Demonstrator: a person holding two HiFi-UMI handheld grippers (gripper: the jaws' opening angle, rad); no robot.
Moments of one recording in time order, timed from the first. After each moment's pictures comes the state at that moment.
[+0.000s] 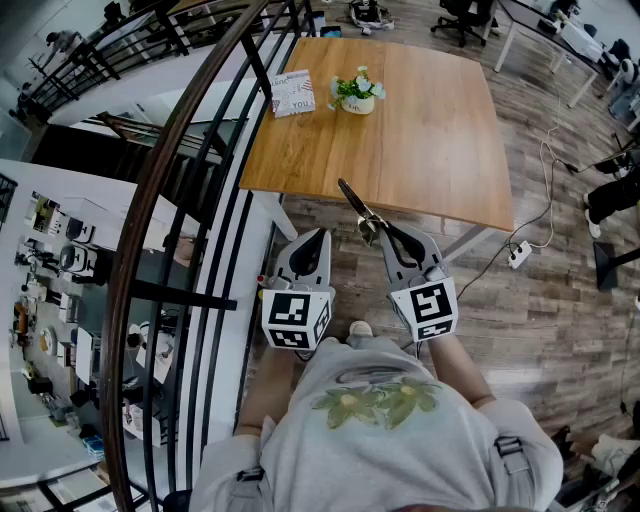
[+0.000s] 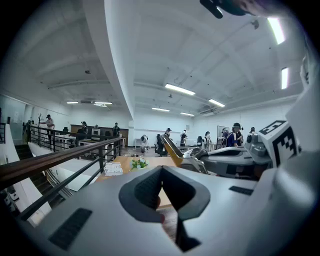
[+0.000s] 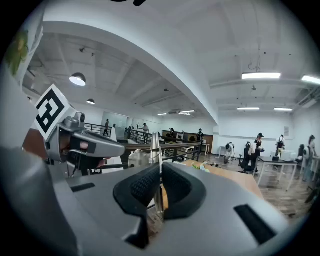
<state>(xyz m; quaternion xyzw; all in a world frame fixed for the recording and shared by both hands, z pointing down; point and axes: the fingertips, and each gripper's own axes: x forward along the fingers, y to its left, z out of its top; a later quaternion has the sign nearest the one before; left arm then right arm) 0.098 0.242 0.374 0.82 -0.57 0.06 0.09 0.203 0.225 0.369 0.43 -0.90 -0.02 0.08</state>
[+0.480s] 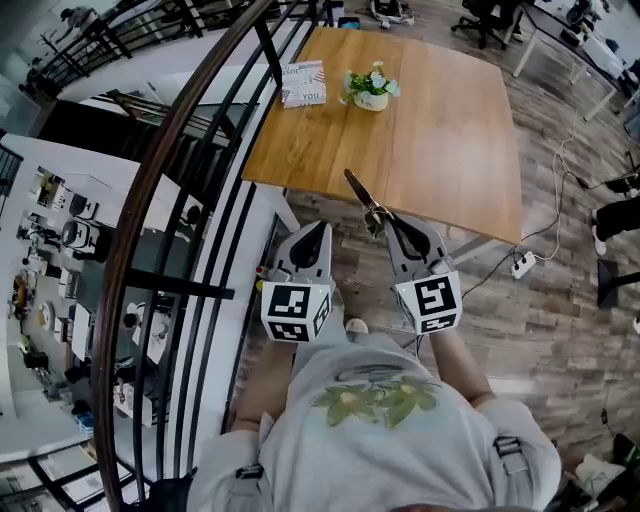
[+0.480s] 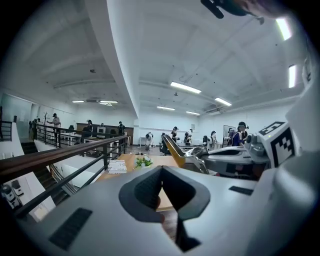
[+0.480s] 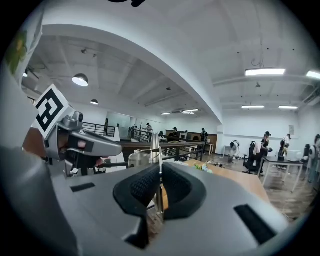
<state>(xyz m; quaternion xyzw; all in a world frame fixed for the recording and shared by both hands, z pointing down) 0.104 0.227 0.393 0.80 -0.59 0.06 0.10 0.214 0.201 0.386 0.41 -0.91 -0.03 0.09</state>
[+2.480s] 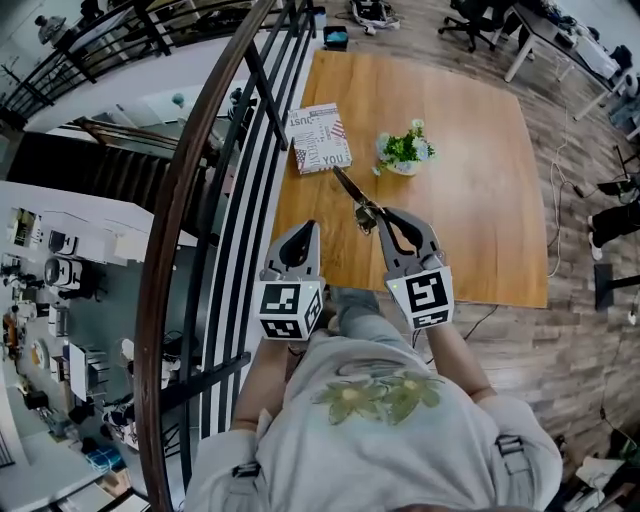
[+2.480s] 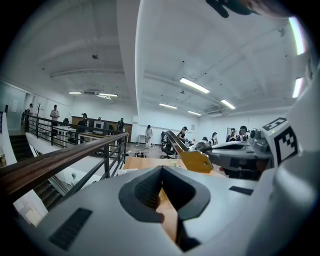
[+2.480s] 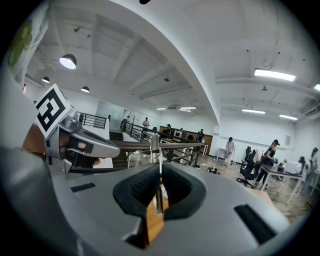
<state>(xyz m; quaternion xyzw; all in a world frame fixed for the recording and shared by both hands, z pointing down) -0.086 -0.072 0.408 0.82 -0.56 0.05 0.13 0.033 -0.089 0.380 0.45 -0.88 -0.05 0.12</state>
